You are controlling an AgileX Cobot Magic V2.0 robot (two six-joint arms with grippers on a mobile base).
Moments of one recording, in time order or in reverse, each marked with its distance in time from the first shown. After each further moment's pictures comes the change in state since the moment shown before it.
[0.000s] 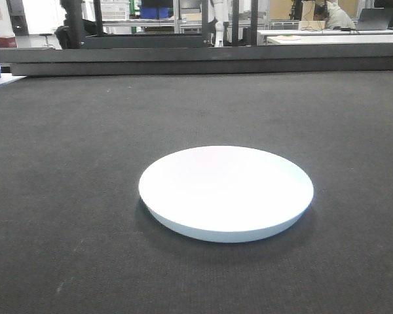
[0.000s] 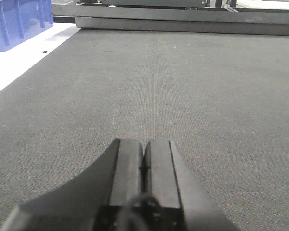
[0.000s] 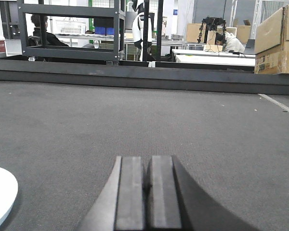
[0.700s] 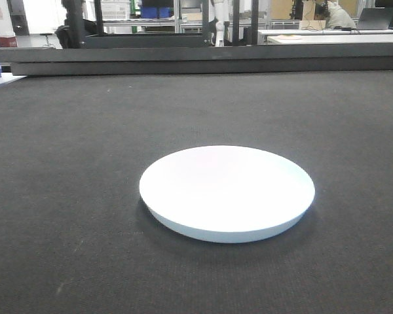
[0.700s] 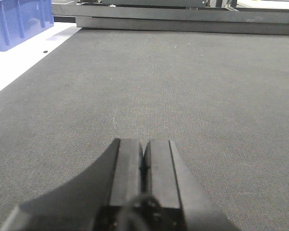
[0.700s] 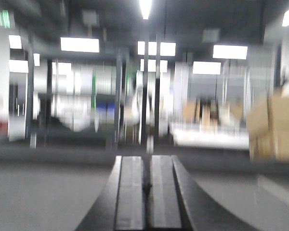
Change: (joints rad) left arm 0.000 0.000 0.000 0.000 0.000 0.000; right arm 0.000 0.000 -0.003 0.000 -0.382 -0.001
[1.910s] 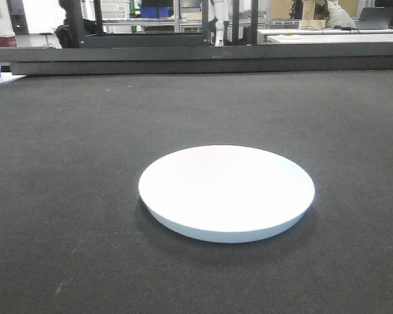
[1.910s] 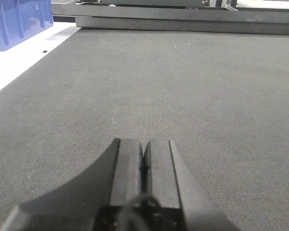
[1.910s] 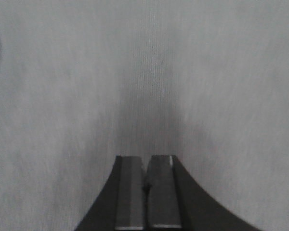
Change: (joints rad) left arm 0.000 0.000 0.000 0.000 0.000 0.000; right arm 0.000 0.787 -0.672 -0.017 1.282 0.002
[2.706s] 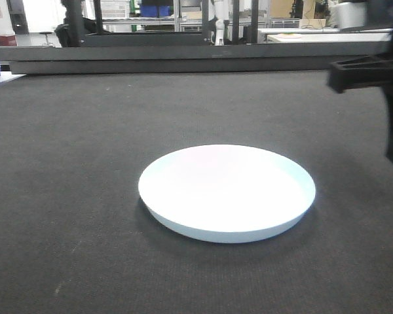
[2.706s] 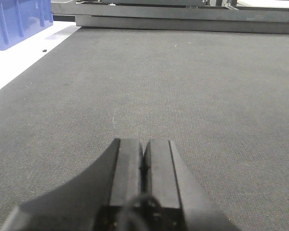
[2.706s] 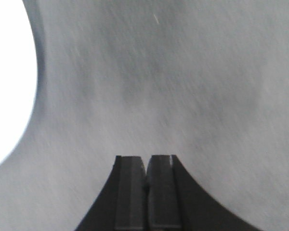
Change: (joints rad) left arm 0.000 0.000 0.000 0.000 0.000 0.000; right arm 0.398 0.741 -0.463 -0.074 0.210 0.426
